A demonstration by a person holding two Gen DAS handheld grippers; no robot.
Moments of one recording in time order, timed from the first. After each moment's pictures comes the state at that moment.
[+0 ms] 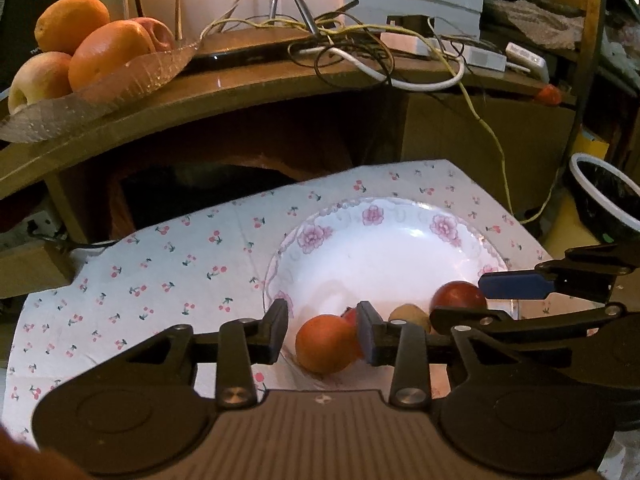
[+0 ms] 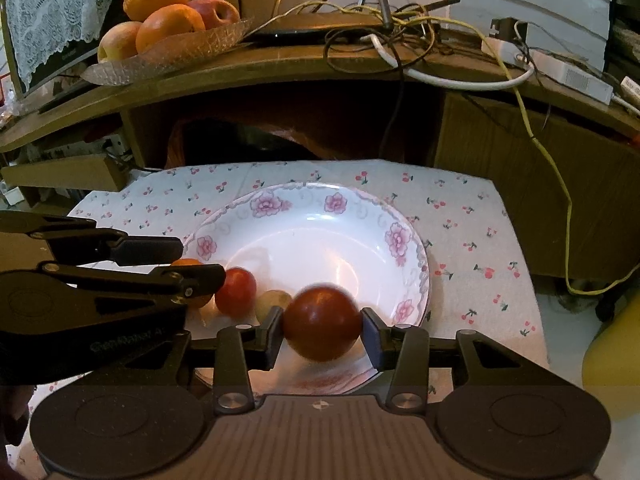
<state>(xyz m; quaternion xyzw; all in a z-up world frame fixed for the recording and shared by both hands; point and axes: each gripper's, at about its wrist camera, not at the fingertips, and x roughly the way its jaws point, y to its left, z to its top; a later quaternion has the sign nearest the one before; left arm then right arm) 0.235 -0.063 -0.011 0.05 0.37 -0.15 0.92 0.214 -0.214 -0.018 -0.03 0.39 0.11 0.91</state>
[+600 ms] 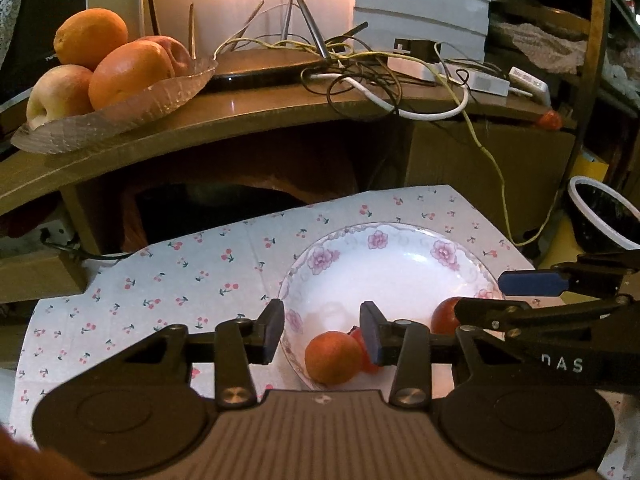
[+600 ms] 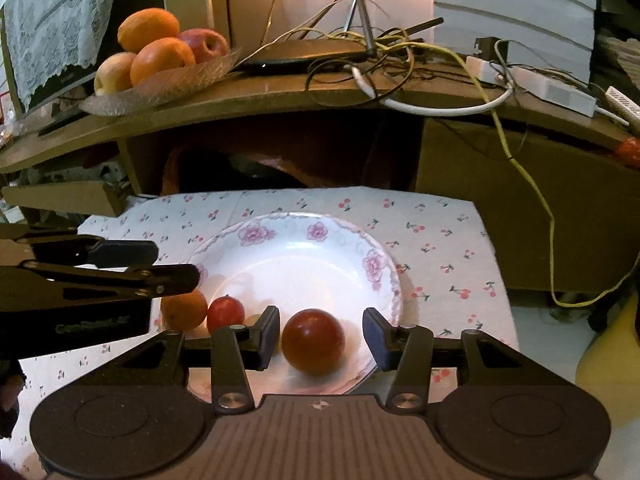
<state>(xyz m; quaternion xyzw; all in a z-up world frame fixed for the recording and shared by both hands) 0.229 -0.055 0.004 0.04 0.35 -0.15 0.92 0.211 -0.229 -0.004 -0.02 0.36 0.11 0.93</state>
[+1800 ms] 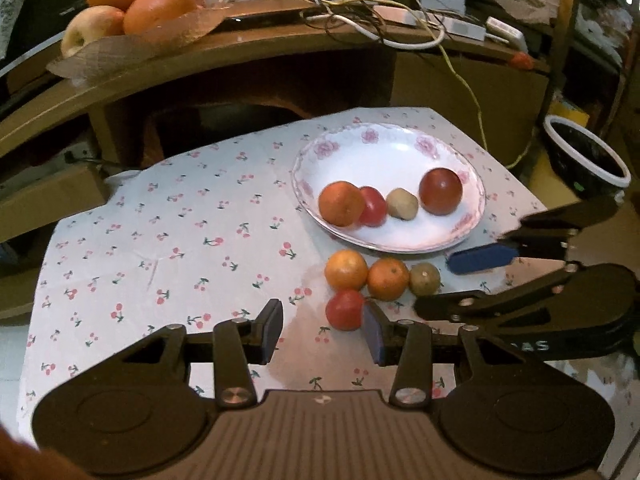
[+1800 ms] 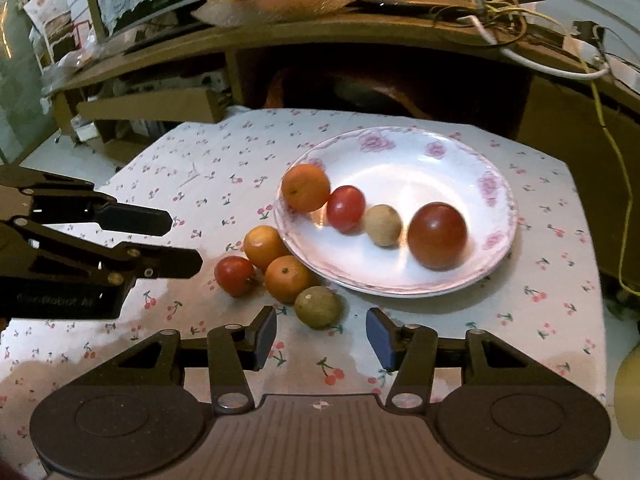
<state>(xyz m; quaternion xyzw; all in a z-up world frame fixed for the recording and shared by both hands) 0.153 -0.018 -0.015 0.06 0.41 -0.17 0.89 0.167 -0.190 -0.034 -0.07 0.42 0.23 0.87</state>
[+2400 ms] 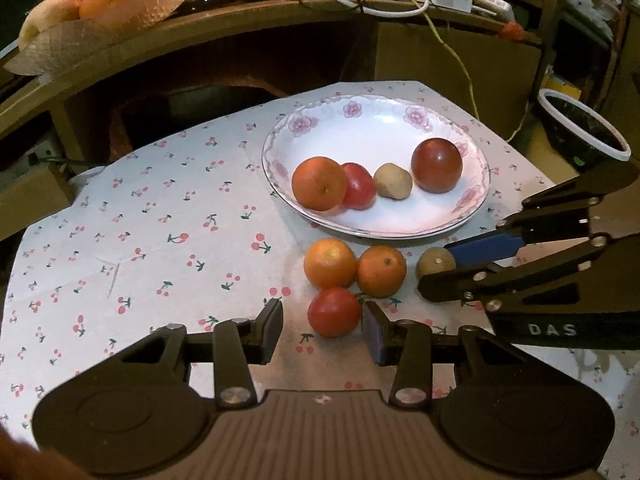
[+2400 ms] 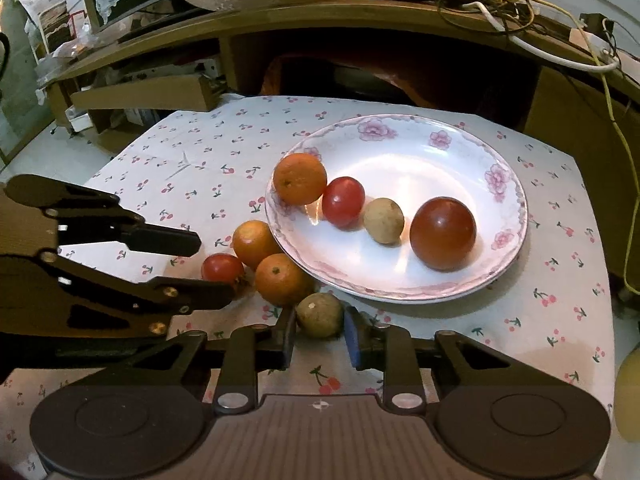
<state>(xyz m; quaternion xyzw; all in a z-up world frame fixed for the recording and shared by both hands) 0.172 -0.036 -0.044 0.08 0.42 -0.19 0.88 0.174 -0.191 -0.039 -0.07 0.43 0.23 0.87</state>
